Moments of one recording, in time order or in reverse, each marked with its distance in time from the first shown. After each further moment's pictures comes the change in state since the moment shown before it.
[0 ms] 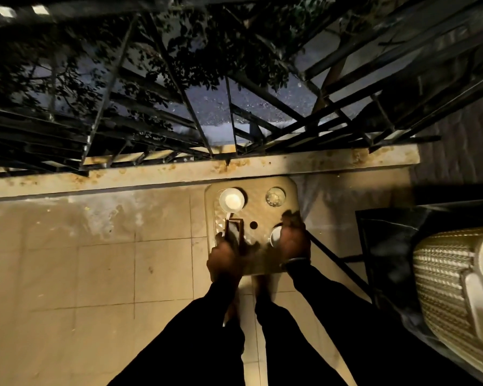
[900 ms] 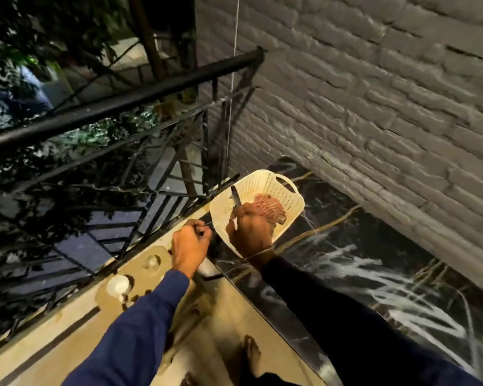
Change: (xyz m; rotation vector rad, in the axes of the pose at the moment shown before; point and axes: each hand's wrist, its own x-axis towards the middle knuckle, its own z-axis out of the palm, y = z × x) left_hand -0.243 0.187 -0.131 -0.298 -0.084 0.831; right_hand -0.265 0.115 -0.266 0.134 0.951 0.075
